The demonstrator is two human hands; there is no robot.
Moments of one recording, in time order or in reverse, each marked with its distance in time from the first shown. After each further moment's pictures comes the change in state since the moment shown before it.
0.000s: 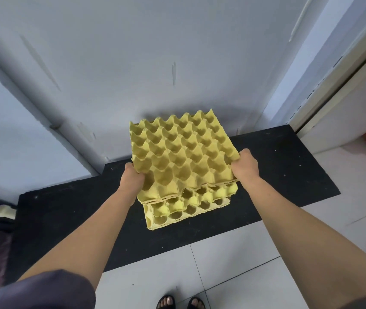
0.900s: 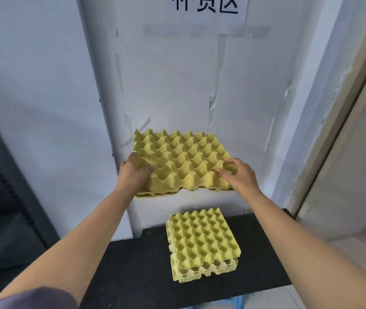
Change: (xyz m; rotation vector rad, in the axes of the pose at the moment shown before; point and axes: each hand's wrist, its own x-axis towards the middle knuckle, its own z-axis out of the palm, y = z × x) left_hand -0.270 0.173 -0.220 0.018 0.369 0.568; right_hand -0.222 -0.144 -0.212 0.289 0.131 -0.604
